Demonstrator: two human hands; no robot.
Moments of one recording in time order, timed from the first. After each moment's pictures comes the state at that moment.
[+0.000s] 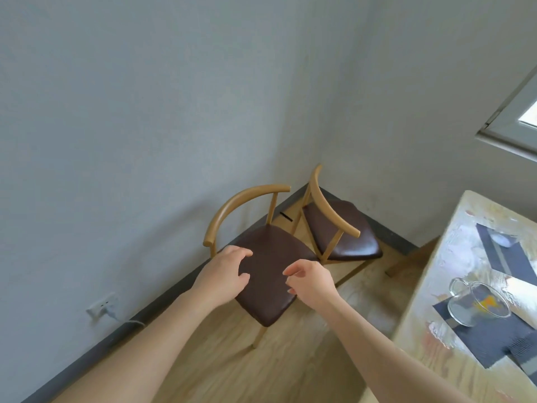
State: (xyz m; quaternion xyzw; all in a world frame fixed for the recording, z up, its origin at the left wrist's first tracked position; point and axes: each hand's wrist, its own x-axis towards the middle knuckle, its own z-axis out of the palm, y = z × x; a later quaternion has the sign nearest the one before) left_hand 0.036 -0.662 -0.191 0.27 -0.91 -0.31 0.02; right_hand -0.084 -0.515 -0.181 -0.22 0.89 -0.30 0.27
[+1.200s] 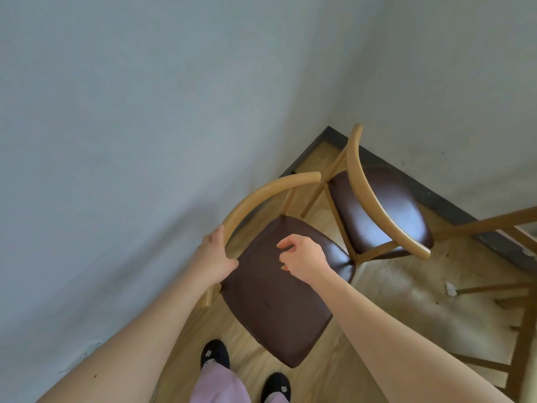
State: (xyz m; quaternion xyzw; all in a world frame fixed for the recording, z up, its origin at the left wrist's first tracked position) left_hand -0.177 -0.920 -0.355 0.41 -0.83 -0.35 -0.16; right_hand -0.298 -0.767 -0.313 -0.15 0.88 -0.25 0.38
